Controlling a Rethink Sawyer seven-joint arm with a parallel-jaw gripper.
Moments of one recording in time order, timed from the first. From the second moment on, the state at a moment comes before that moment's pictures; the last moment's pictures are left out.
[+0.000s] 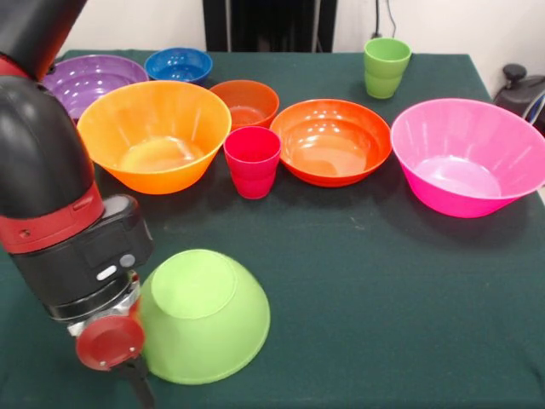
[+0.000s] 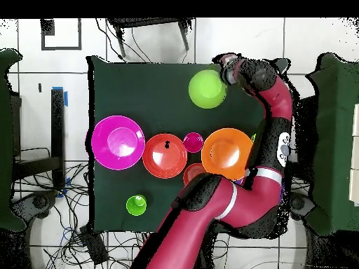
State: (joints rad) arm -0.49 0.21 0.27 0.31 0.23 0.92 2.24
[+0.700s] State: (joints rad) arm -0.49 0.08 0.27 0.62 0.28 0.92 2.24
